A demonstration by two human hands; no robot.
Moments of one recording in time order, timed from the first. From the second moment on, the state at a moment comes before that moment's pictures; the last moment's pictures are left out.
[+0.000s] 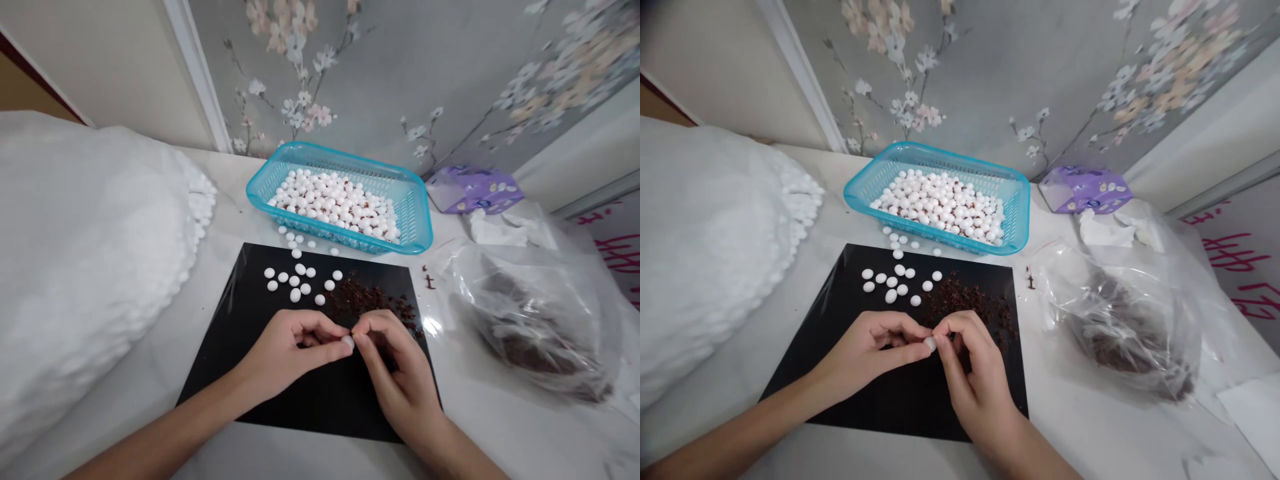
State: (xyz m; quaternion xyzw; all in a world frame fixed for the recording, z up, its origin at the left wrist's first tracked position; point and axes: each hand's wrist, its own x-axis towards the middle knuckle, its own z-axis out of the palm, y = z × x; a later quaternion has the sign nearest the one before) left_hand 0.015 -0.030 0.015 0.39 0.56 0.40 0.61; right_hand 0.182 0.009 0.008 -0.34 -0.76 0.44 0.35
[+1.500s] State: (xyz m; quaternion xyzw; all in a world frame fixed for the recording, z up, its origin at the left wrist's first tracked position) left_hand 0.014 -0.029 0.020 0.32 0.54 0.44 0.64; right_hand 0.184 0.011 0.003 -0.32 -0.80 0.36 0.36
